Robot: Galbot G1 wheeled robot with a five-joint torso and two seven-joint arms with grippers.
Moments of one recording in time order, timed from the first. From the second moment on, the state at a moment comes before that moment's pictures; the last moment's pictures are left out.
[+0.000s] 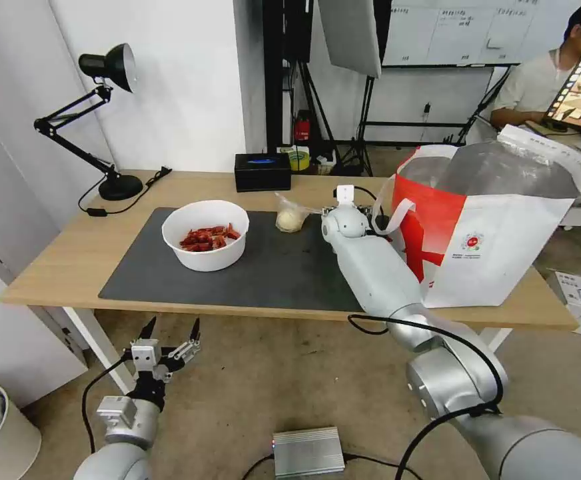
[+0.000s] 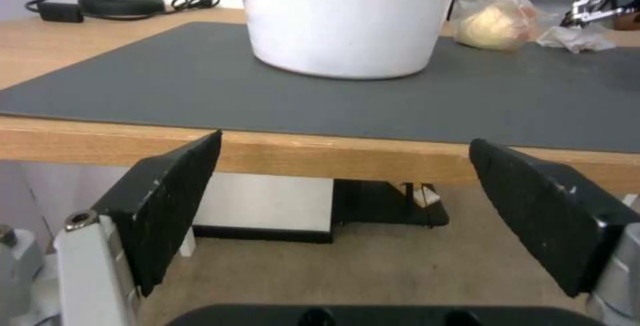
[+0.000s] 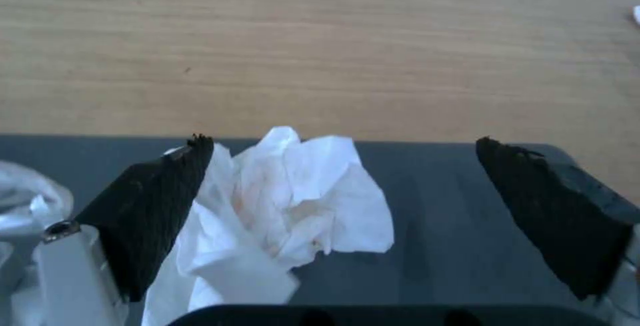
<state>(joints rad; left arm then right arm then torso) 1.62 -1.15 -0.49 -2.00 -0.38 -0.13 -0.15 -0.16 1.57 0.09 0.72 0.39 -0.48 0.49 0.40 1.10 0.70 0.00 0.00</state>
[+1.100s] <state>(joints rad) 1.62 -1.16 -0.47 -2.00 -0.36 -0.13 -0.16 -0.16 1.57 0.08 0.70 0.37 -0.50 0.38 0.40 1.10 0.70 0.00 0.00</state>
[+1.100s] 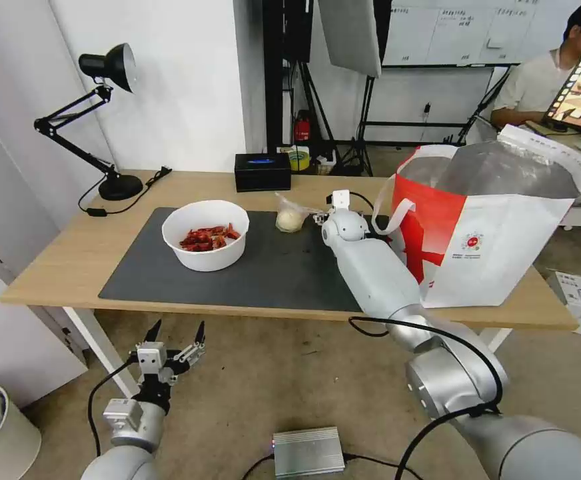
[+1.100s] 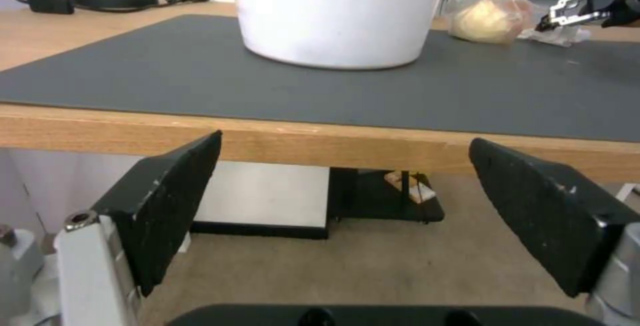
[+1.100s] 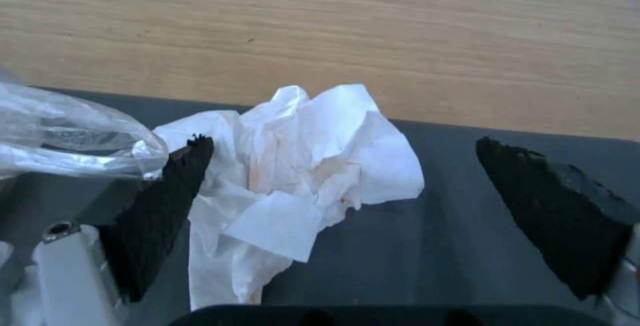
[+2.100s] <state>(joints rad) 1.61 -1.16 -0.44 -1.98 -0.35 -0.15 -0.16 -0.17 1.57 0.04 0.76 0.38 -0.52 0.38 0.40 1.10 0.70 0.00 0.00</state>
